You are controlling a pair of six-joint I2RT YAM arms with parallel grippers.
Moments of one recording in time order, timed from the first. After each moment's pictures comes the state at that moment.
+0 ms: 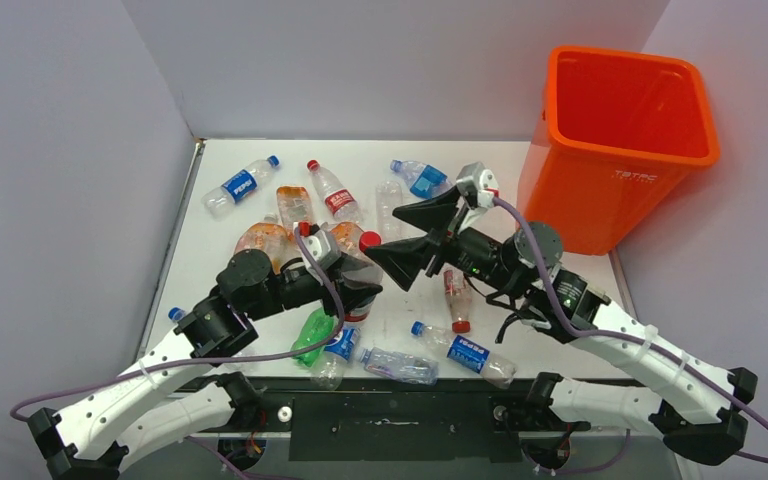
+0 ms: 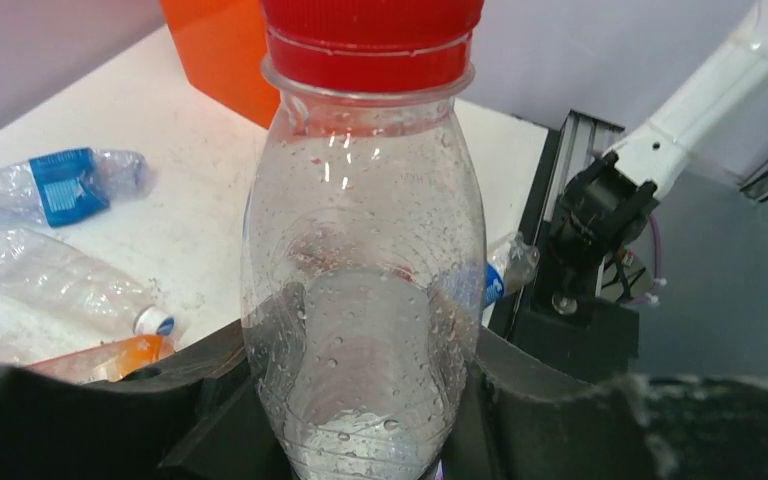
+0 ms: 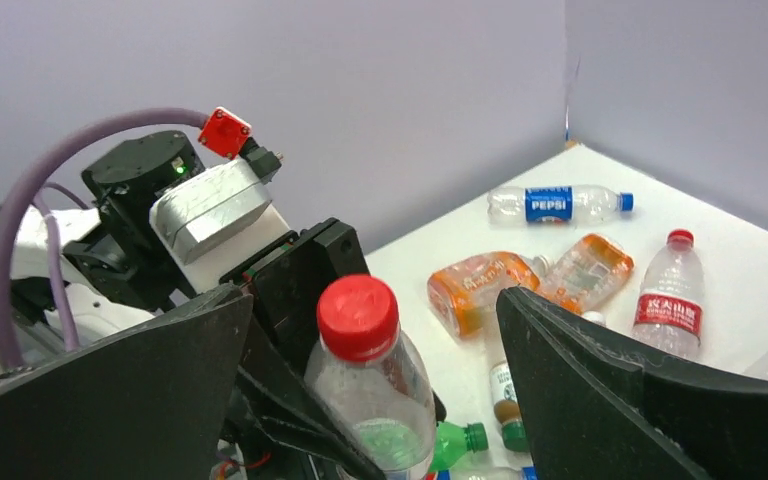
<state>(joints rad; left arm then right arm) -0.86 0.77 0.82 -0.06 0.31 -0.13 1.00 0.95 1.12 0.02 -0.10 0.29</state>
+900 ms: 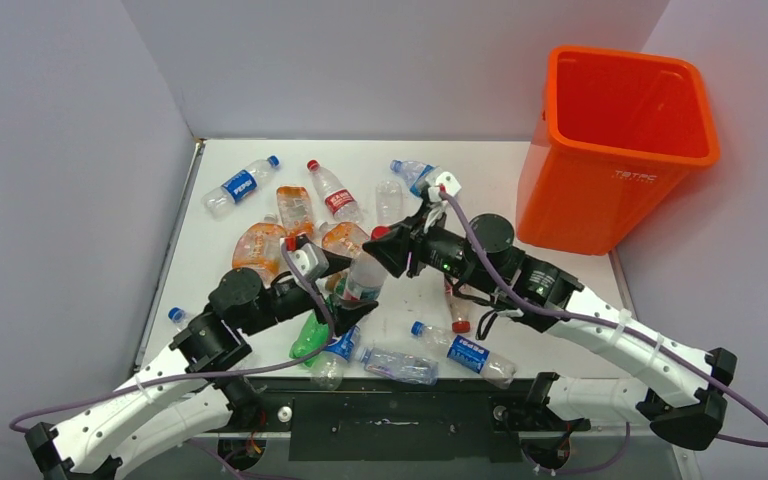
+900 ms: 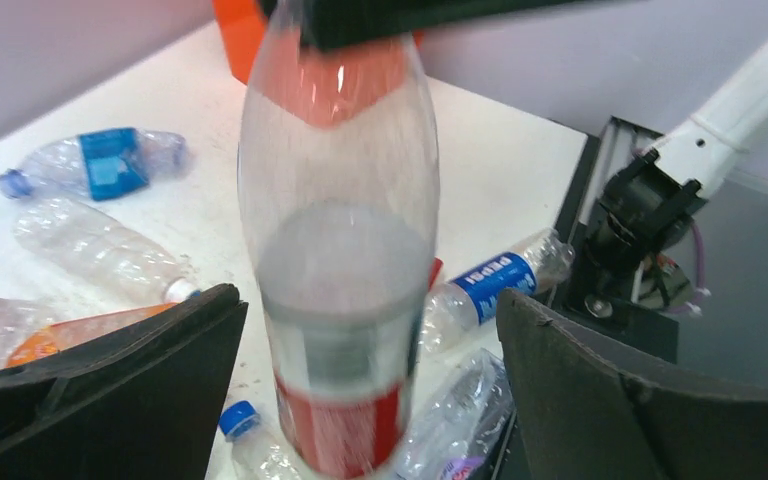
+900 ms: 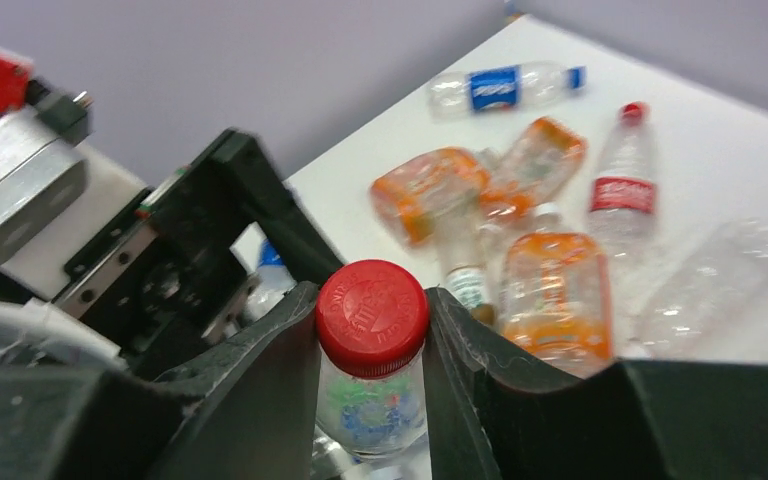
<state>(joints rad) -0.86 0.69 0.70 -0.05 0.27 -0.11 1.01 1.09 1.16 -0.15 -0.05 0.31</state>
